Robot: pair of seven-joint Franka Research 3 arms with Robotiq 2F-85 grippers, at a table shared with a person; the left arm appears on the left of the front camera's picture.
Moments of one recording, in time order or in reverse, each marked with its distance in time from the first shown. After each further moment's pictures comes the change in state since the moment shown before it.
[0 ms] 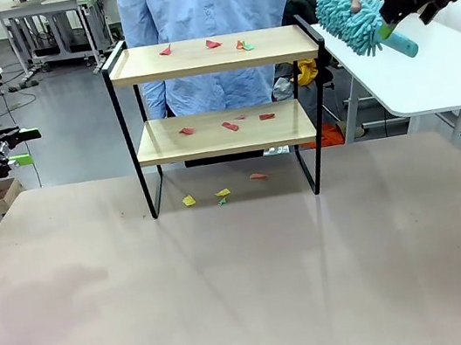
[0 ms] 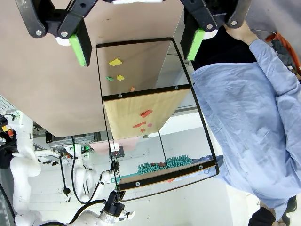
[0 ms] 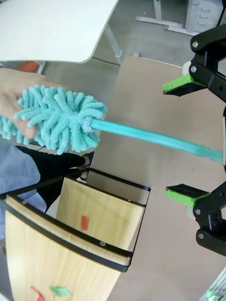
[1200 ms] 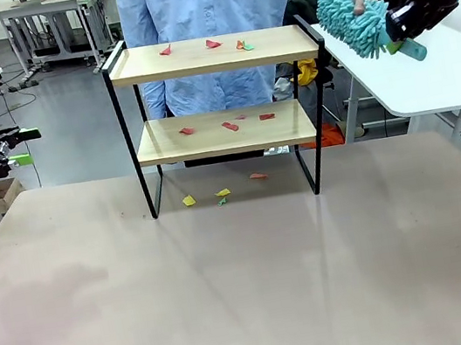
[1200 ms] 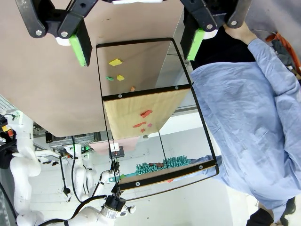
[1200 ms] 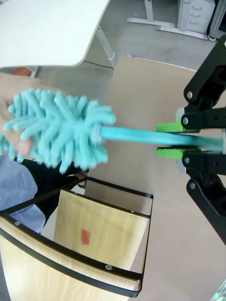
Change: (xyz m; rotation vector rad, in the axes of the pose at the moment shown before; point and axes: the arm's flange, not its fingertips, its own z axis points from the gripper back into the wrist) left arm 0.000 0.000 0.000 0.000 0.000 0.000; right arm -0.003 -0.003 -0.023 -0.042 0.024 -0.041
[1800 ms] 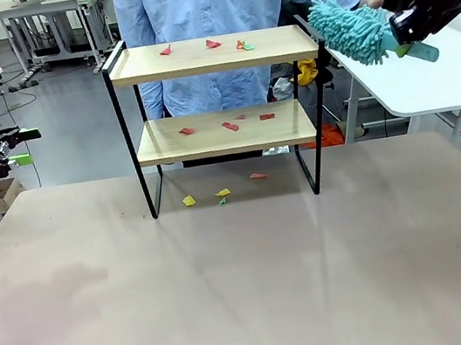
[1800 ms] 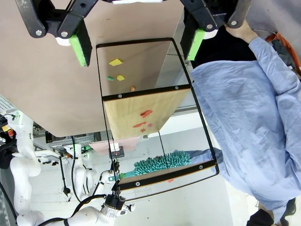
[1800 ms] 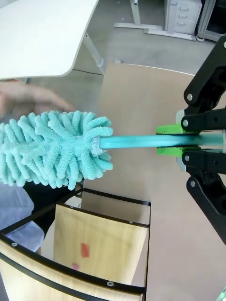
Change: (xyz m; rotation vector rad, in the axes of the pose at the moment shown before) left arm 0.000 0.000 0.000 0.000 0.000 0.000; right arm -0.003 -0.001 -0.003 -0.051 0.034 -0.035
